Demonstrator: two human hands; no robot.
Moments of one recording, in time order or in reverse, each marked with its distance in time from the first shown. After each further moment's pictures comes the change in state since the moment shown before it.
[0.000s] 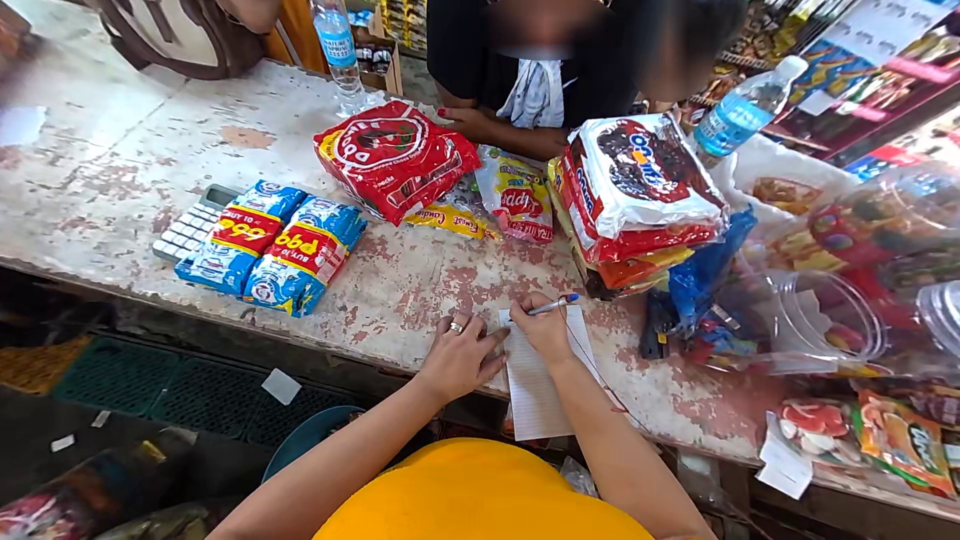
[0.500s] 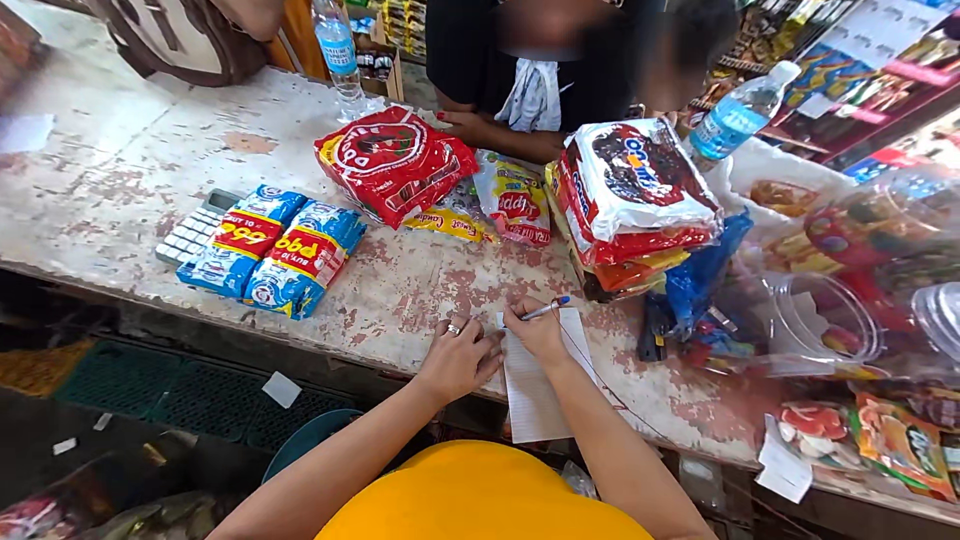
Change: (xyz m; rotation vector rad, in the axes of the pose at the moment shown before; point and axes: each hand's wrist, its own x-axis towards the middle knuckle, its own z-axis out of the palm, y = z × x) left_hand 0.001 0.001 -0.001 -0.025 -0.001 -0.014; right_hand 0.002 0.001 -0.001 0.030 -0.097 0.004
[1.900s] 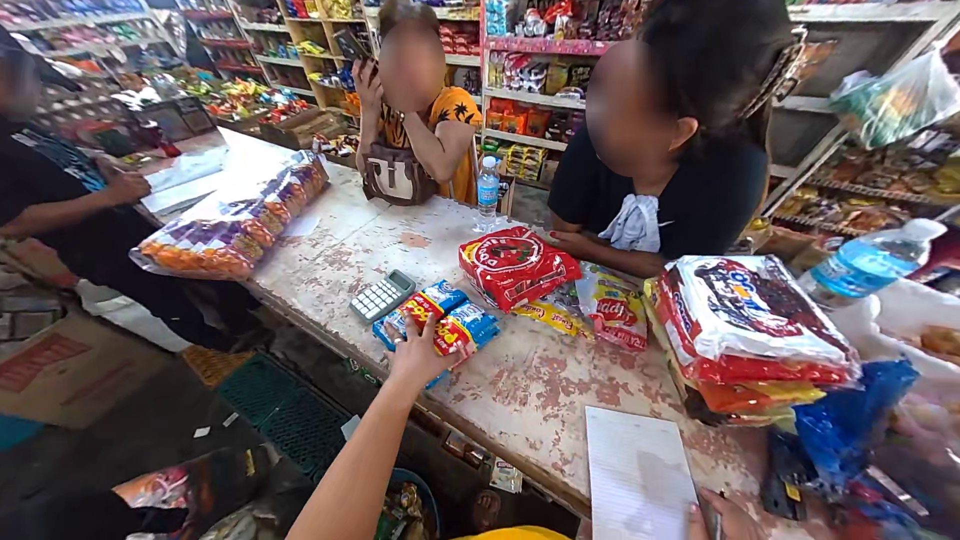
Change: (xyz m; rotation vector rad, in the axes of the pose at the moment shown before) left_hand -0.031 -0.128 -0.160 0.077 -0.079 -1.100; right_hand -0.133 0.050 -0.079 -0.569 0.280 -0.049
